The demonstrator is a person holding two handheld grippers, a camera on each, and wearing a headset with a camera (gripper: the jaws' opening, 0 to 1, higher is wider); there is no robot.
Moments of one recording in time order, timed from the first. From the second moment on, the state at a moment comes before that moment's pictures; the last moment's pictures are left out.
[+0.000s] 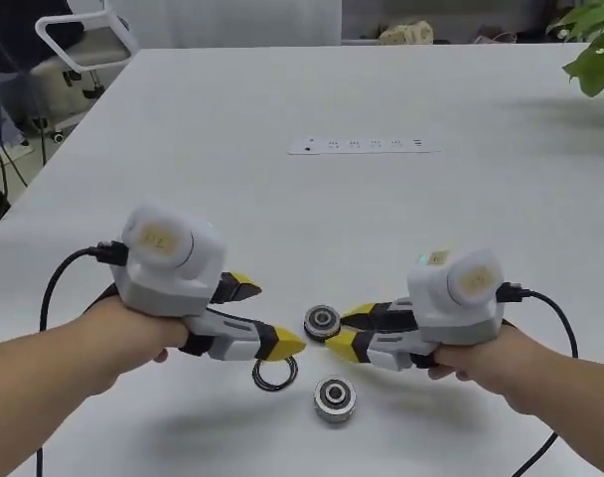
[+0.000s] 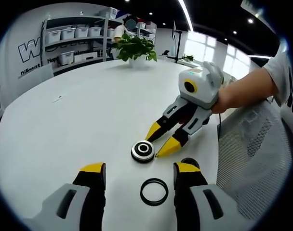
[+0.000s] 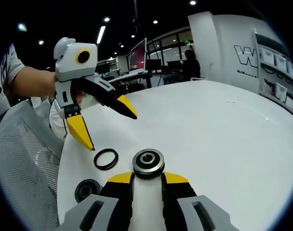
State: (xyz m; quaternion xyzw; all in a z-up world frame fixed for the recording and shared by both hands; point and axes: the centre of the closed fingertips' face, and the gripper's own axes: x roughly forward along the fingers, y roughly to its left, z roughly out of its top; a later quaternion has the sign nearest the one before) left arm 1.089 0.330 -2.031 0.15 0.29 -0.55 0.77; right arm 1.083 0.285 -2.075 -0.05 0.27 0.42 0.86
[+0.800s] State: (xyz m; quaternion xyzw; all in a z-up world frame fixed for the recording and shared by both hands) left arm 1.090 0.306 -2.042 0.16 0.30 -0.56 0.75; right arm 1.086 0.283 -2.075 -0.04 0.27 0.42 0.87
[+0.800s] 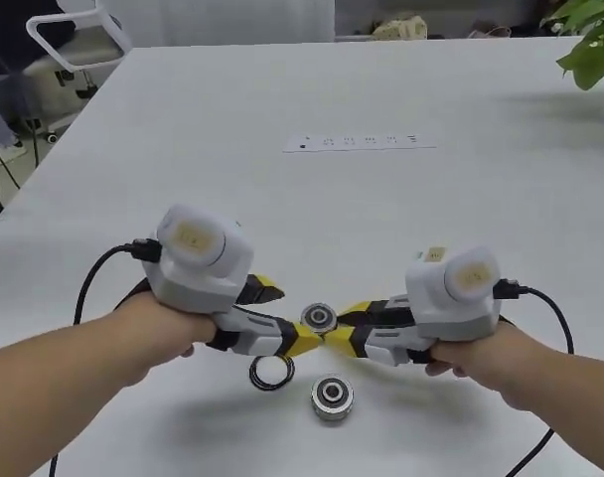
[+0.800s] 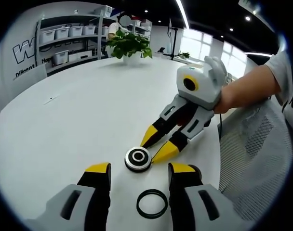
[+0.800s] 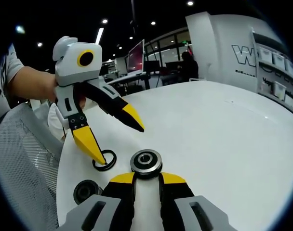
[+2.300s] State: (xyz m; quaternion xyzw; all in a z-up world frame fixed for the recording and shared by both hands) left arm 1.097 0.285 -2.058 0.23 0.28 -0.57 0.73; right arm 1.085 0.282 -2.076 -0.04 0.27 0.42 0.87
